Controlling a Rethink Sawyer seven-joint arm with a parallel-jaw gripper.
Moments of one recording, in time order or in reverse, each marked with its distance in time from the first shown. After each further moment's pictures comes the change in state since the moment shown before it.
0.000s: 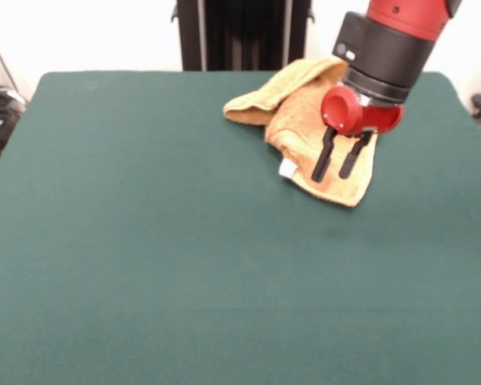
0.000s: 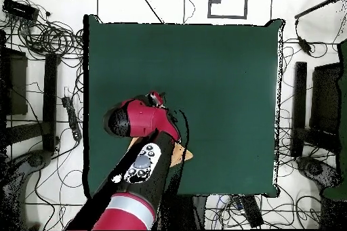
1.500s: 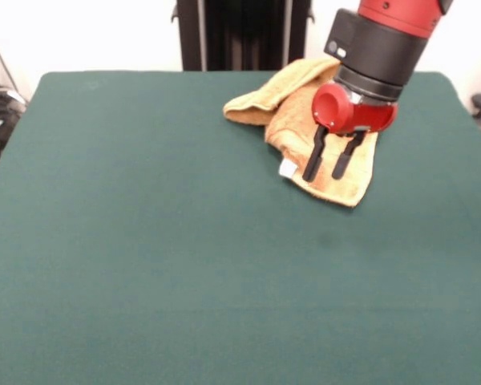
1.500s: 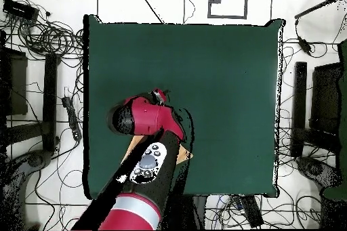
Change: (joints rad) arm -0.022 -0.018 0.000 -0.005 0.000 0.000 0.000
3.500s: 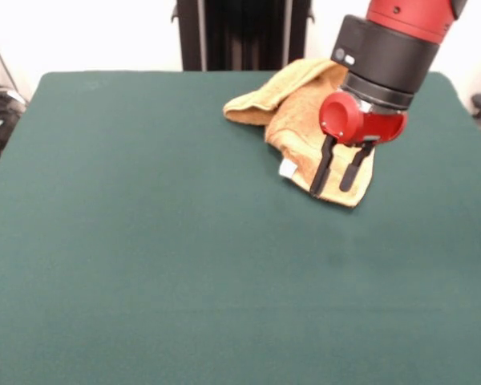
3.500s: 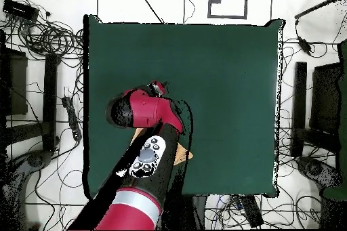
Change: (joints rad) arm -0.005 0.021 -0.001 -0.069 0.000 0.017 0.000
